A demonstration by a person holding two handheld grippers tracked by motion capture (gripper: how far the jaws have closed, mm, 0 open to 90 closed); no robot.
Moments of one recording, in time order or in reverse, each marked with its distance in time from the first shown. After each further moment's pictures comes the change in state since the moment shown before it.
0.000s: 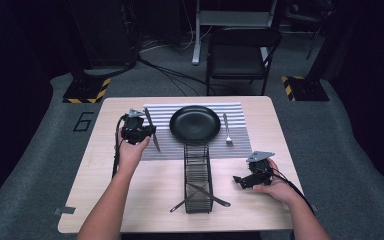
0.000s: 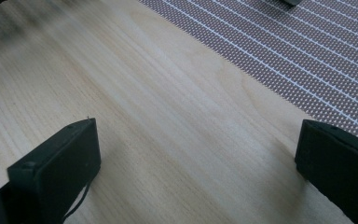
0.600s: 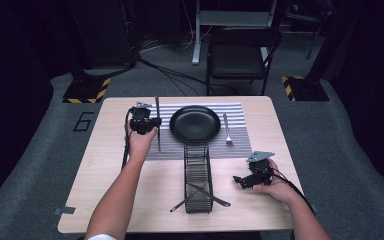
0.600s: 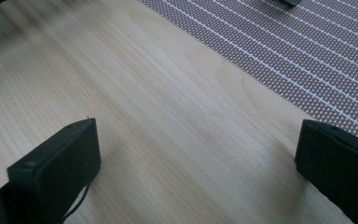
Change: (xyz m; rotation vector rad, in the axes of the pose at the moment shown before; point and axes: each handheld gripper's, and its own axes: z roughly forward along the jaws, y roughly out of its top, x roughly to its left) left arm 0.006 0.017 0.040 -0.022 0.008 -0.092; right arm 0.000 0.000 0.000 0.000 0.000 -0.001
